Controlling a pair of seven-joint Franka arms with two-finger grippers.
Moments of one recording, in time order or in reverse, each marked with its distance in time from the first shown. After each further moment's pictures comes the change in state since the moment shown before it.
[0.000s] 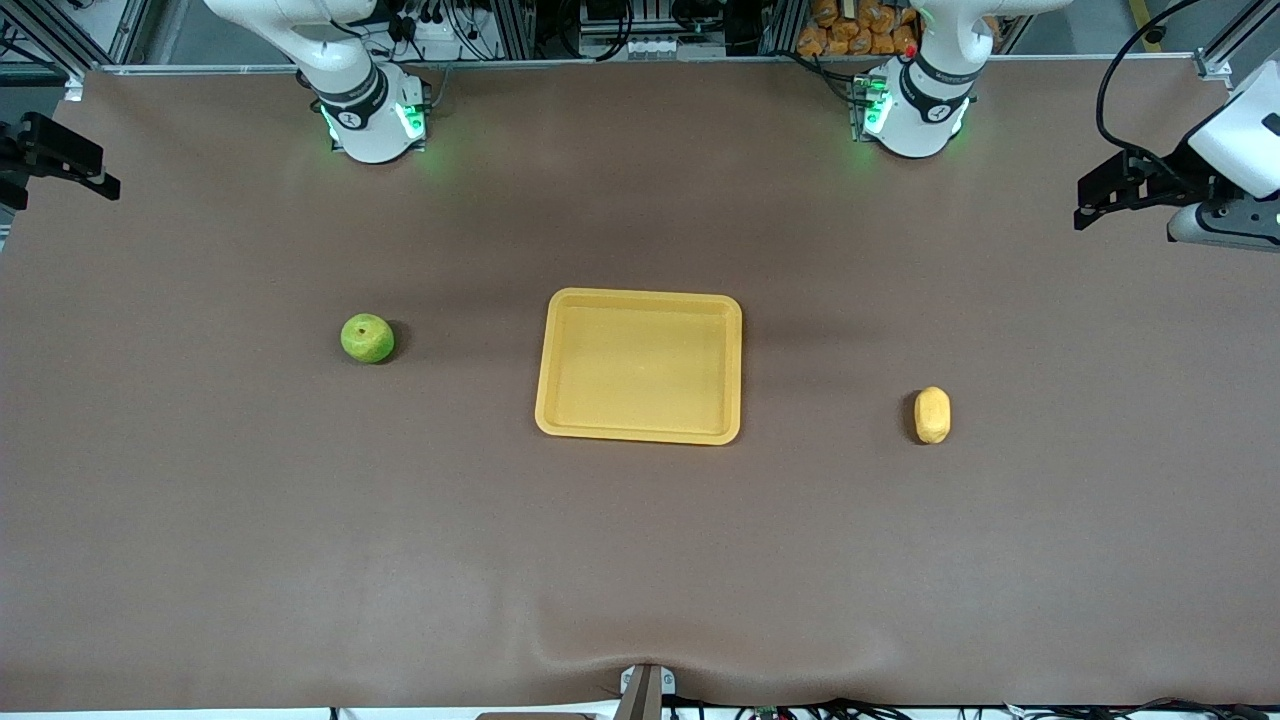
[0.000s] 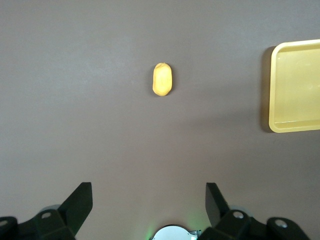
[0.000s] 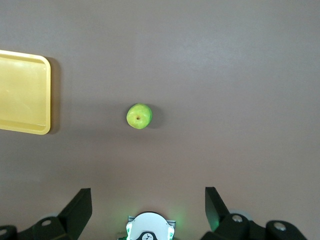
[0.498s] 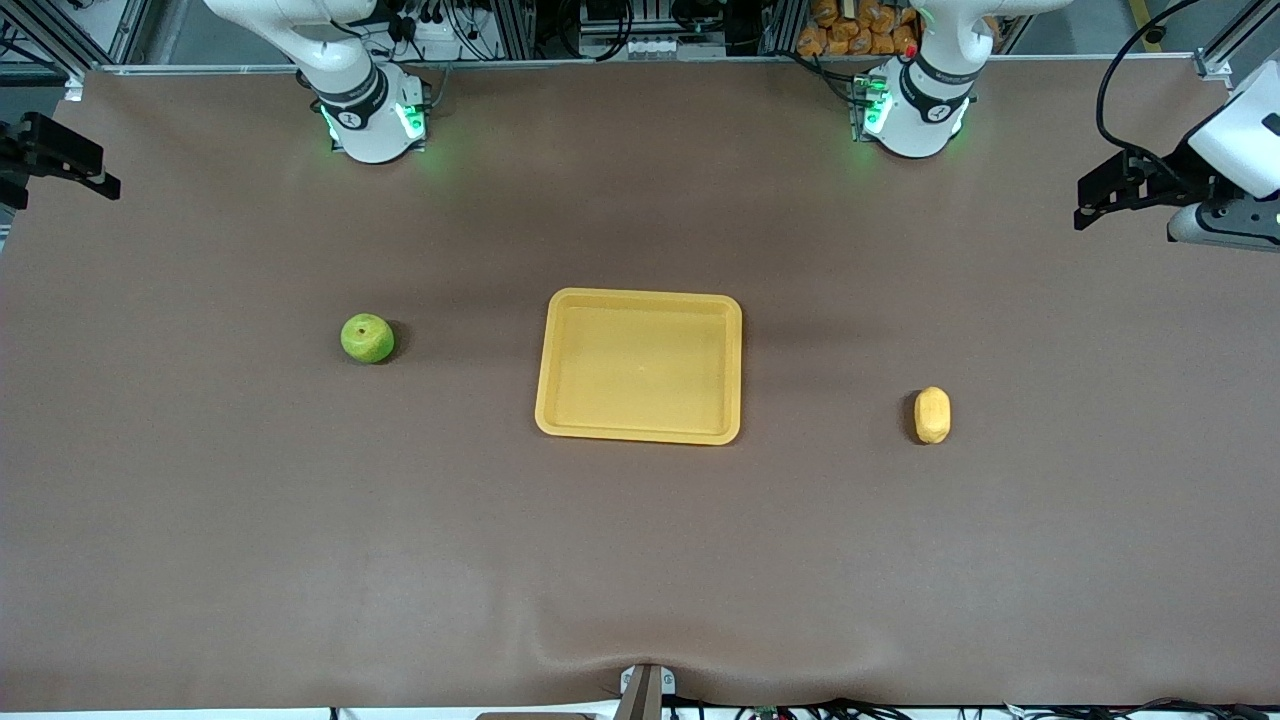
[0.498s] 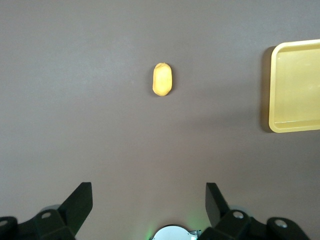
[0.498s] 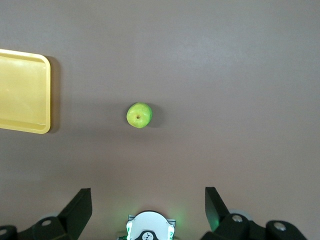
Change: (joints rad) left arm 0.000 0.001 0.000 -0.001 0.000 -0.002 0.000; right arm 0.000 0.000 0.000 0.000 0.000 -0.006 0.000
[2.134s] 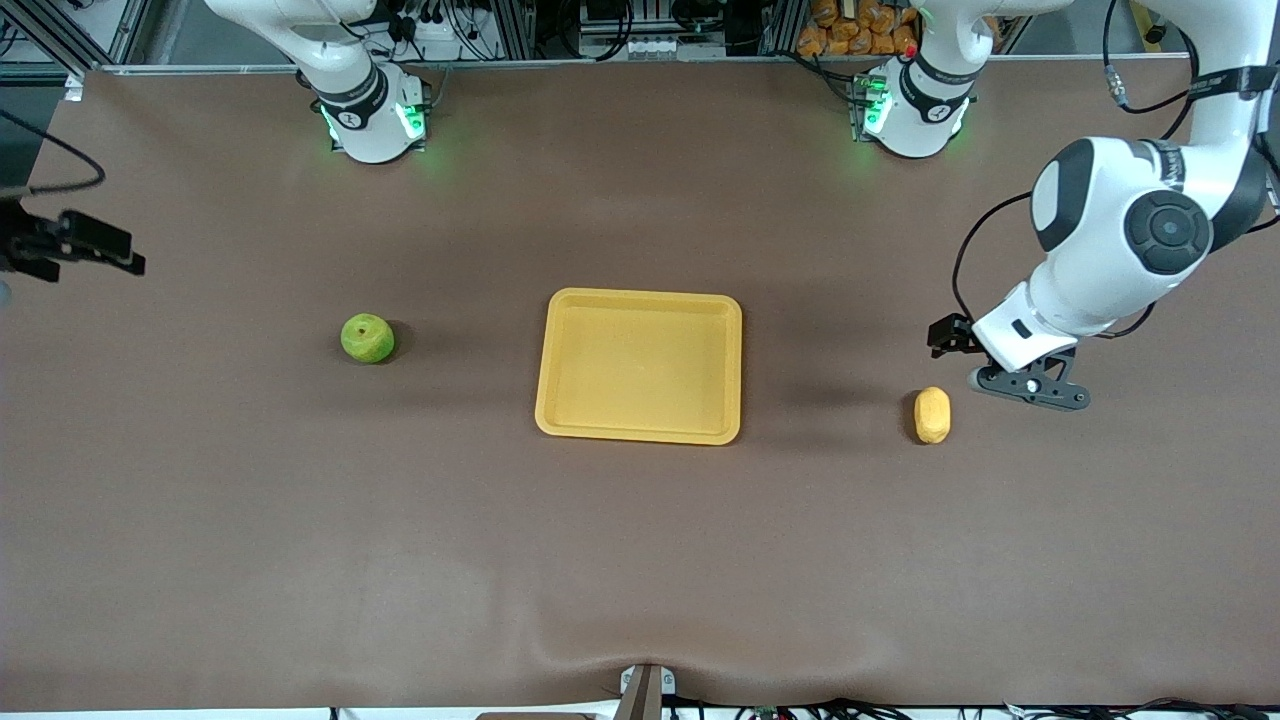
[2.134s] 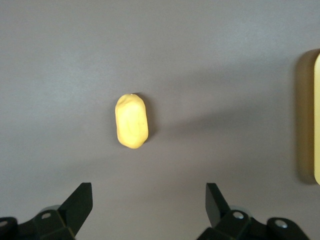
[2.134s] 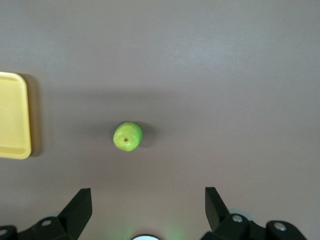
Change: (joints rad) left arm -0.016 0.221 -0.069 -0.413 0.000 0.665 -0.024; right arm -0.036 0.130 -0.006 -0.076 -0.002 0.190 0.000
